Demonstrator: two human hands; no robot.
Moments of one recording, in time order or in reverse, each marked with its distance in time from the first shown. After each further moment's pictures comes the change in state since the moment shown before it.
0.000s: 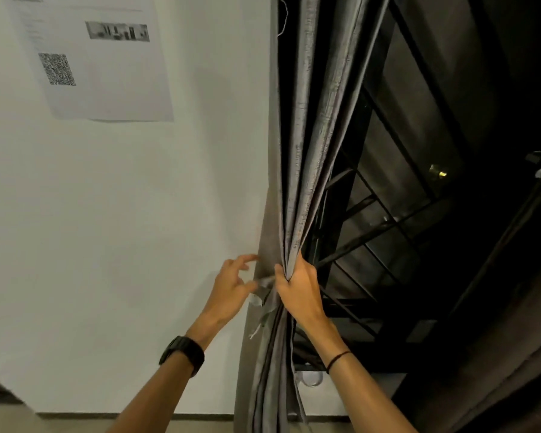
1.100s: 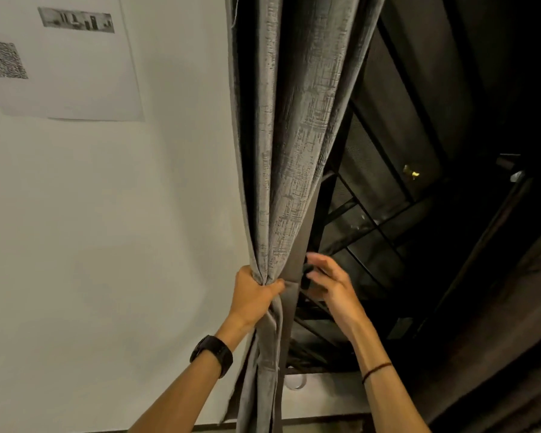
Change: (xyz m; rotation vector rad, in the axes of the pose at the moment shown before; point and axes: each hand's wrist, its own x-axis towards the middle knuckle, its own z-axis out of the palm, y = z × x) left_hand 0.012 0.040 0.066 -0.382 0.104 0.036; right_hand 0.007 0.053 -0.080 0.510 -0.089 0.390
